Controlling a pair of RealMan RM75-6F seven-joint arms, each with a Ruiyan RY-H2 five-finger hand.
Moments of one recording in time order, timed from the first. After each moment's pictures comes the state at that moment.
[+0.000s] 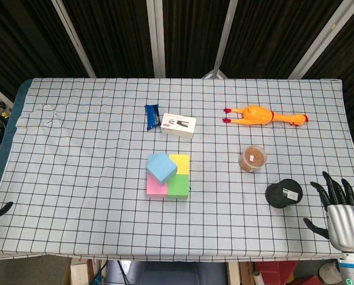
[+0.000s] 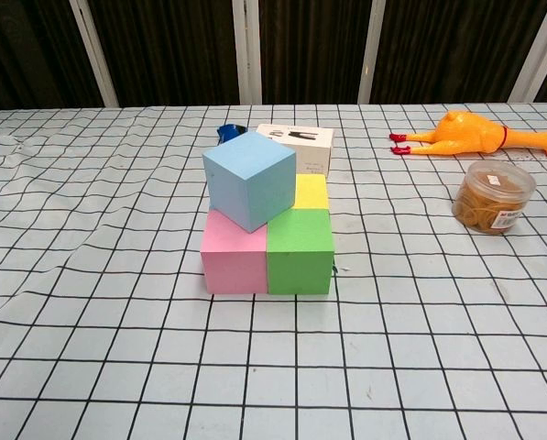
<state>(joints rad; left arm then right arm) -0.06 -1.09 -0.08 -1.62 1.47 1.56 0.12 0.01 -1.11 0.06 -1.73 -1.55 1.57 -0.18</state>
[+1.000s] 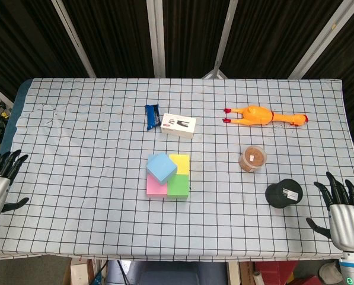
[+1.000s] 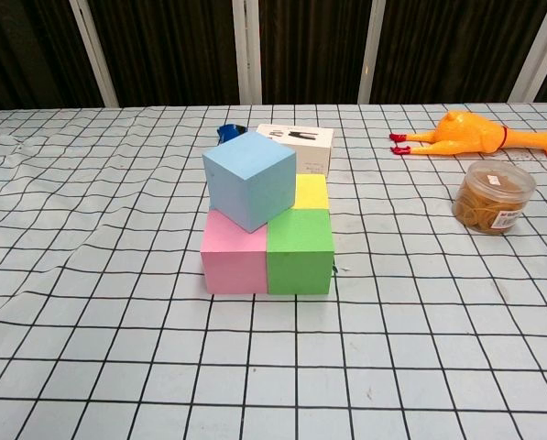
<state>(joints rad) -0.19 -1.00 -0.07 -1.62 1.54 1.36 0.09 0.00 -1.11 0.06 -1.74 -1.52 1.56 -0.22</state>
